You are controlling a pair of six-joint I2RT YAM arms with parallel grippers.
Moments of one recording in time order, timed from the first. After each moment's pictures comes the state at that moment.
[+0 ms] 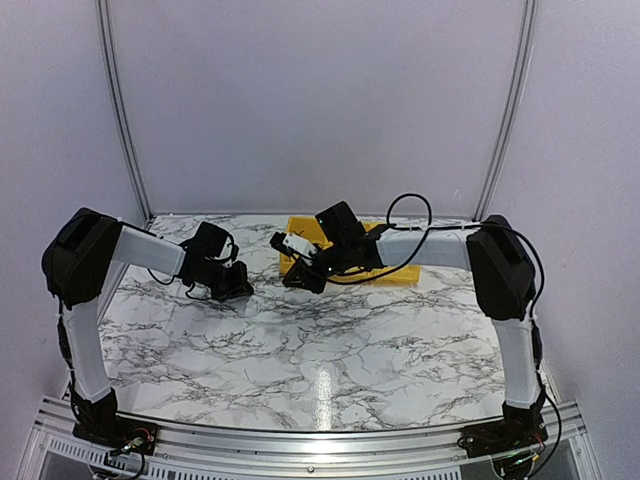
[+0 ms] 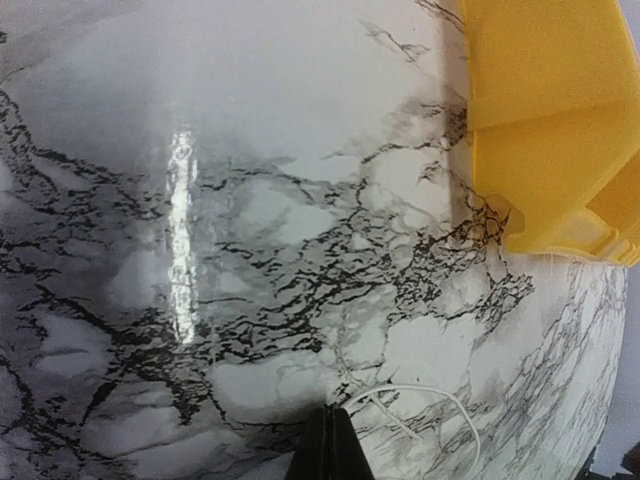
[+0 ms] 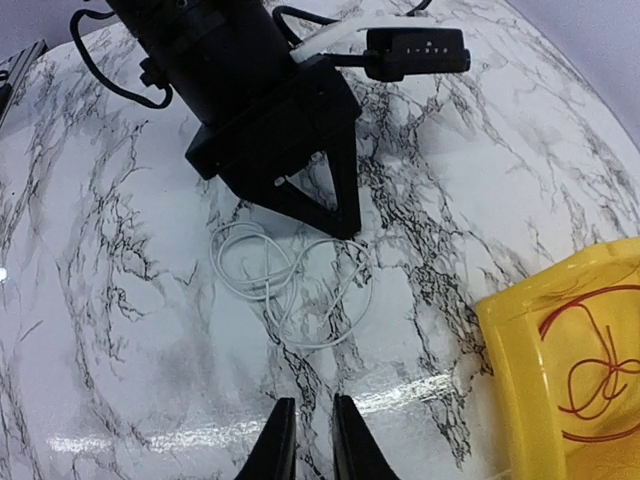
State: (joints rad) left arm -0.44 1.98 1.12 -0.08 0.30 -0.64; right arm 0.76 2.16 1.66 -0.24 -0.47 -0.36
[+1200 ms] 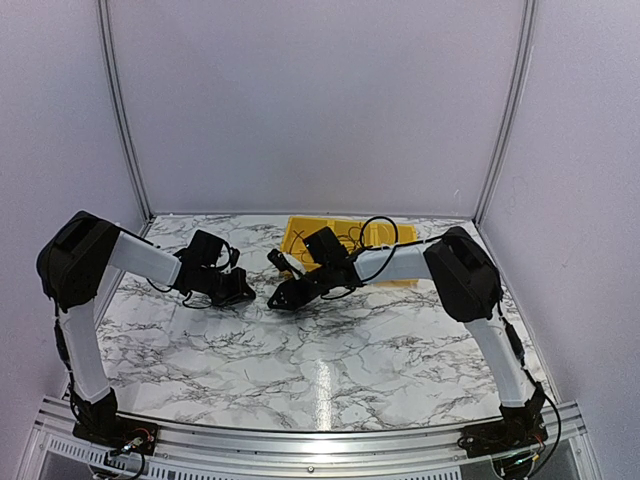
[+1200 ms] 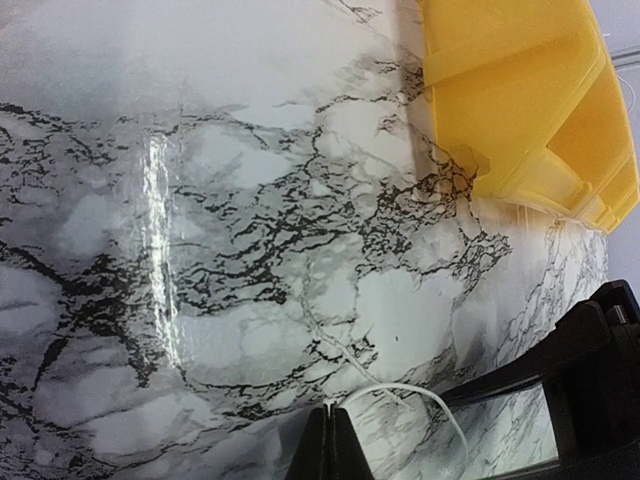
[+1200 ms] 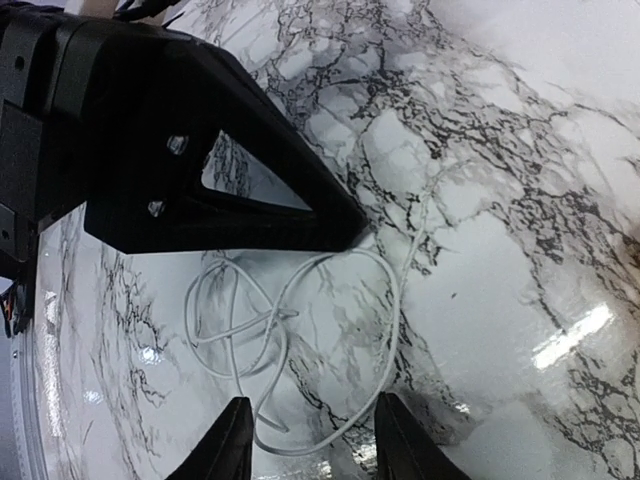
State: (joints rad) left arm -0.45 1.95 1.00 0.07 0.37 -0.62; right arm 0.78 2.41 1.76 -0.12 -0.61 0.14
